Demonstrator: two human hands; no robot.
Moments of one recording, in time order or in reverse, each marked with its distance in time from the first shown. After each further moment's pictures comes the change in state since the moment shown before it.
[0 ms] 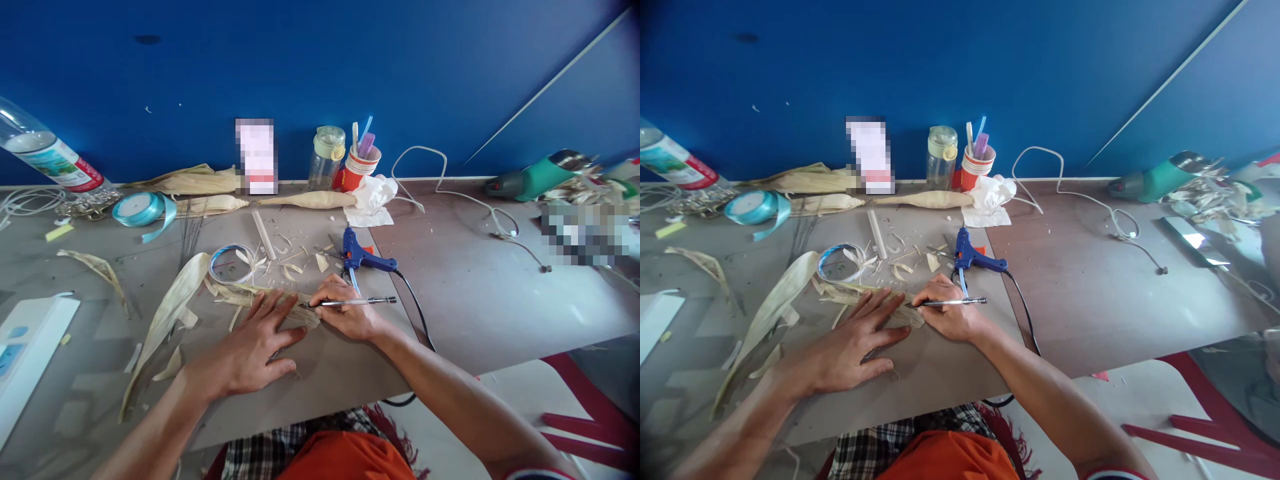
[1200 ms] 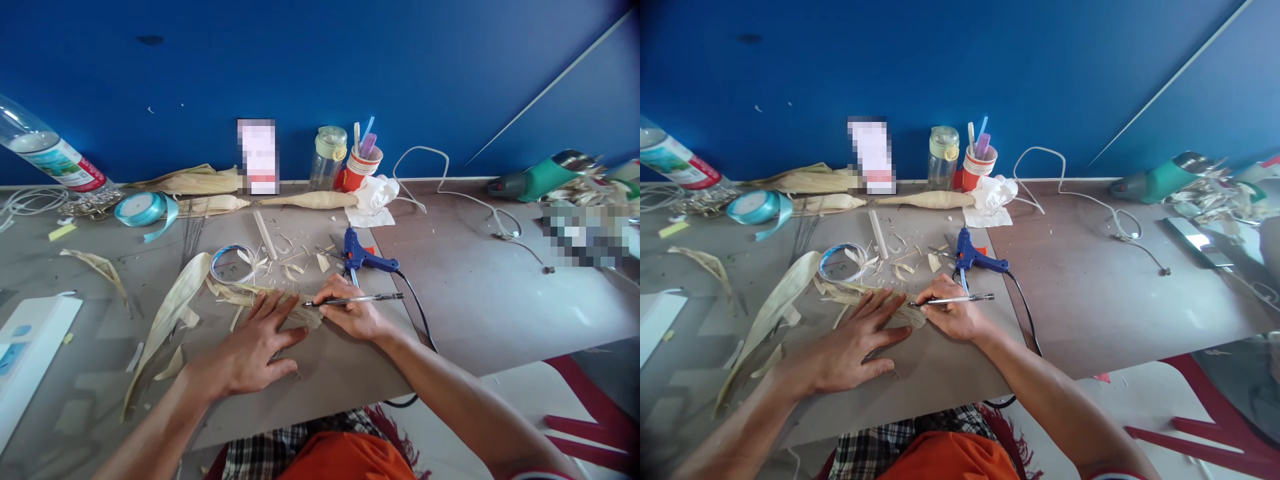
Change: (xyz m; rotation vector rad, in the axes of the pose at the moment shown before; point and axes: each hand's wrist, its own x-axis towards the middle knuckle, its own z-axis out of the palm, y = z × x) left_hand 0.000 0.000 -0.001 -0.006 -0.018 -0.016; right_hand -0.001 -0.003 -0.003 0.071 0.008 0.042
